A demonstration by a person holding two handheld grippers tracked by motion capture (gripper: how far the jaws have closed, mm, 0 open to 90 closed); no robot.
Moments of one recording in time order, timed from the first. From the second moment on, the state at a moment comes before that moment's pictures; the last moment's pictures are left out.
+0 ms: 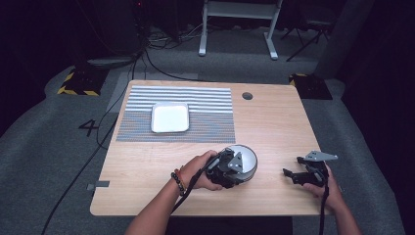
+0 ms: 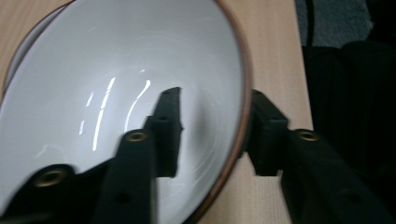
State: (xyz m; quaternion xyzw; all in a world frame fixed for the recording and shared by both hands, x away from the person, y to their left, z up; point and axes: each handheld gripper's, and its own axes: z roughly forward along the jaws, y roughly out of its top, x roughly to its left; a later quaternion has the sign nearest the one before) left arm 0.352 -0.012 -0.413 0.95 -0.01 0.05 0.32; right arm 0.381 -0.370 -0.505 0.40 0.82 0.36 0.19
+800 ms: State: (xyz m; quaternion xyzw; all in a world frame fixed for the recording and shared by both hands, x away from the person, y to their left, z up) left arm 0.346 -0.021 -0.408 0.95 -0.05 0.07 0.30; right arm 0.381 -0.370 -0.505 0.40 0.82 0.36 0.19
